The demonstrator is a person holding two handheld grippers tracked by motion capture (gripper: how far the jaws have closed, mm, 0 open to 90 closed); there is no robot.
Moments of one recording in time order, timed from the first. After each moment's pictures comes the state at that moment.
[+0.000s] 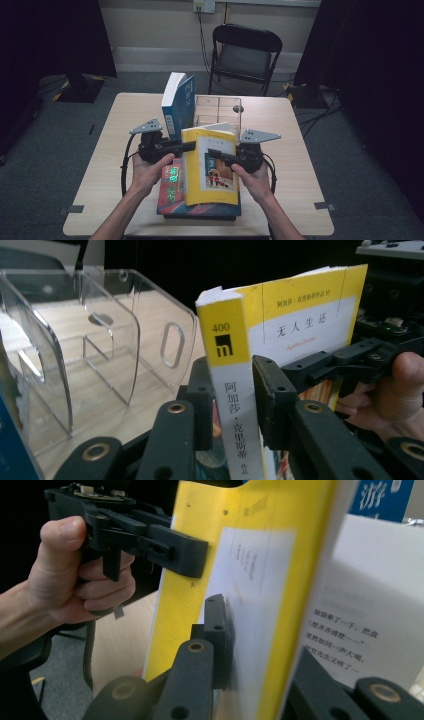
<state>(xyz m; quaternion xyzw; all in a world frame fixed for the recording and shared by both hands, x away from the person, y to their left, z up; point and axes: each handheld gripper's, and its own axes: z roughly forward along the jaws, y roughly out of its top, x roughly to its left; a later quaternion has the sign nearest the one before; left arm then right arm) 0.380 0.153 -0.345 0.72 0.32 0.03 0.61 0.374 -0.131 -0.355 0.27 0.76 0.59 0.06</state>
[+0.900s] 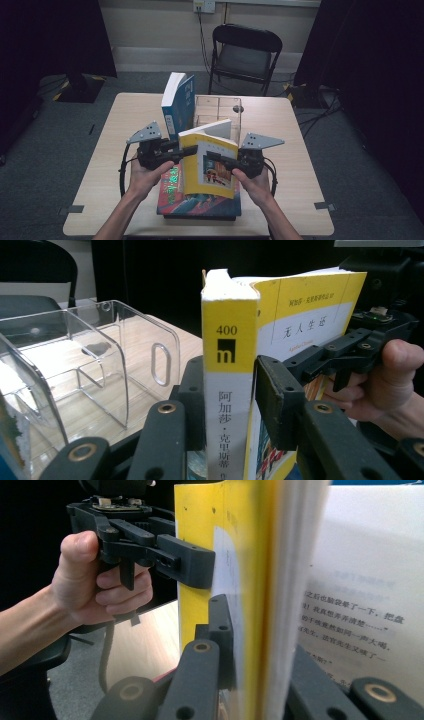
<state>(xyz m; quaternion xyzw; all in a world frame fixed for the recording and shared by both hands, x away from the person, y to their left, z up) 0.363 0.151 -0.341 0.74 0.26 0.07 0.62 0.359 -0.132 -0.351 0.22 0.75 0.62 0.06</state>
